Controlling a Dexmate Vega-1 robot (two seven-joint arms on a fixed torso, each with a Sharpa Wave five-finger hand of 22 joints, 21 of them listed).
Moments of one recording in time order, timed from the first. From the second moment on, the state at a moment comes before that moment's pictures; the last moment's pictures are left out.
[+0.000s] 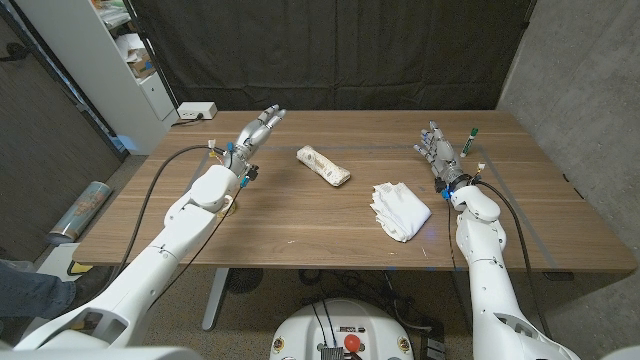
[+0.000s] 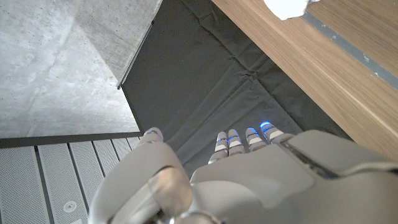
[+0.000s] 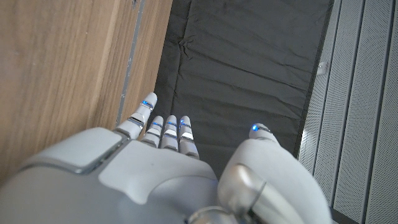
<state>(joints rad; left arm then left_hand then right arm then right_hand) 0.90 0.52 0.25 -1.53 -0.09 -0.21 0.00 0.41 0.00 0.18 0.06 0.28 -0.07 0.04 0.19 0.17 -0.10 0.00 0.20 0.20 -0.16 0.04 0.19 0.17 -0.17 0.01 0.22 0.17 -0.89 0.08 0.32 -1.35 0.02 0.14 0.43 0.36 -0.07 0.17 0.10 0.34 0.15 0.09 0.20 0.19 0.08 0.08 0.19 0.20 -0.01 0.04 0.20 0.26 0.12 -0.02 0.47 0.16</state>
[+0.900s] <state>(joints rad) 0.87 0.56 0.28 -1.52 -0.01 -0.26 -0.01 0.43 -0.01 0.18 0.04 0.28 -0.07 0.04 0.19 0.17 -0.10 0.00 0.20 0.20 -0.16 0.04 0.19 0.17 -0.17 0.01 0.22 0.17 -0.89 0.09 0.32 -1.37 0.00 0.13 0.41 0.36 -0.07 0.16 0.10 0.34 0.16 0.09 0.20 0.19 0.08 0.08 0.19 0.20 -0.01 0.04 0.20 0.26 0.13 -0.01 0.46 0.16</state>
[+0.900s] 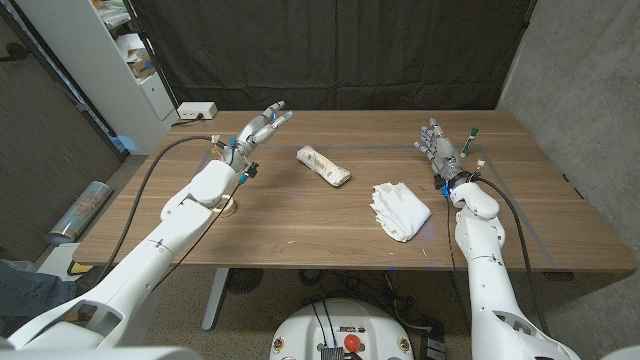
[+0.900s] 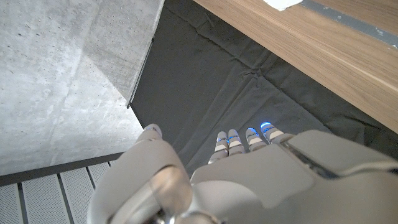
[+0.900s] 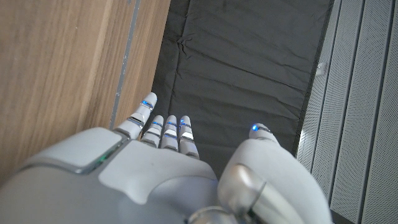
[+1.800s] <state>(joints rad) 0.79 0.60 0.34 -1.48 0.08 -0.31 -0.07 0.45 -0.01 0.18 0.02 0.28 -0.08 0.04 0.19 0.17 -0.11 0.00 0.20 0.20 -0.16 0.04 0.19 0.17 -0.17 0.02 0.21 0.17 -0.91 0.10 0.31 -1.40 0.00 0.13 0.37 0.36 -0.07 0.16 0.10 0.34 0.16 0.09 0.20 0.19 0.09 0.09 0.19 0.20 -0.01 0.04 0.20 0.25 0.13 -0.02 0.45 0.16</state>
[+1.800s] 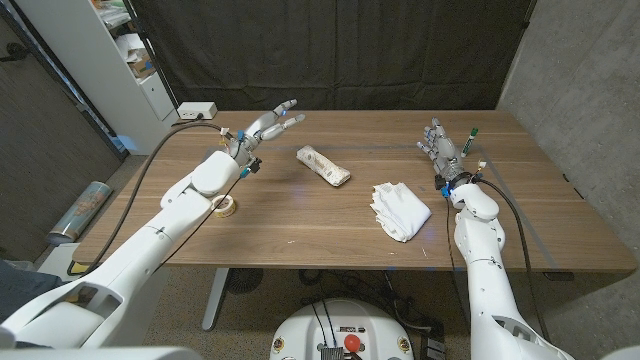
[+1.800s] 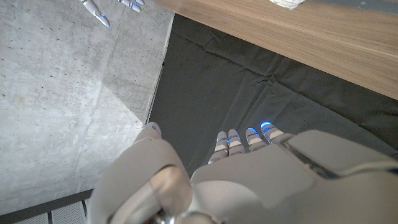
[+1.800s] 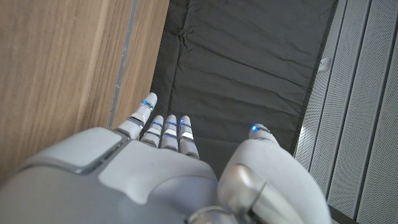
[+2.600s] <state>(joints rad) 0.78 0.64 0.35 -1.53 0.18 -0.31 -0.05 0.51 -0.03 0.19 -0.02 0.29 -0.12 0.04 0.19 0.18 -0.13 0.01 0.20 0.20 -0.17 0.05 0.18 0.17 -0.17 0.04 0.20 0.17 -0.89 0.10 0.31 -1.37 0.00 0.15 0.36 0.36 -0.07 0.15 0.10 0.34 0.16 0.09 0.20 0.19 0.09 0.09 0.19 0.20 -0.01 0.04 0.20 0.25 0.14 -0.01 0.44 0.16</state>
